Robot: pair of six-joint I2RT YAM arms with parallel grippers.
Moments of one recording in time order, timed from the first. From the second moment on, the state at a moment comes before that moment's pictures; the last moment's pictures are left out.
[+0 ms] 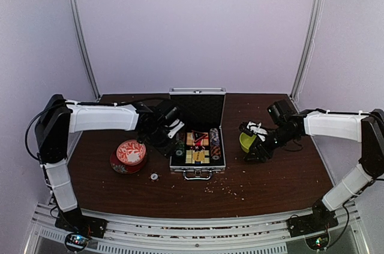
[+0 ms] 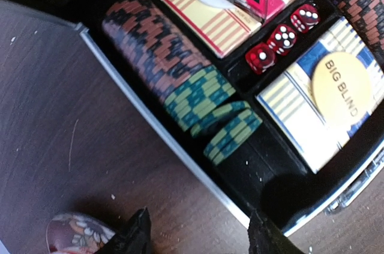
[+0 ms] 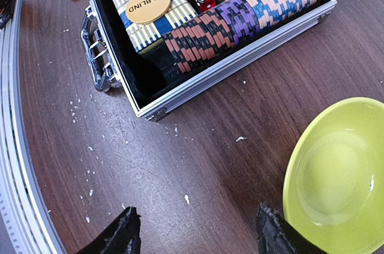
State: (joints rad) left arm -0.83 1.88 1.37 -0.66 -0.15 -0.05; right arm 0.41 1.49 0.90 -0.50 -0.51 -0.47
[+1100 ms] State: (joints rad) left arm -0.84 1.77 1.13 -0.77 -0.04 -0.13; right arm 0.41 1.49 0.90 -0.51 -0.51 -0.47
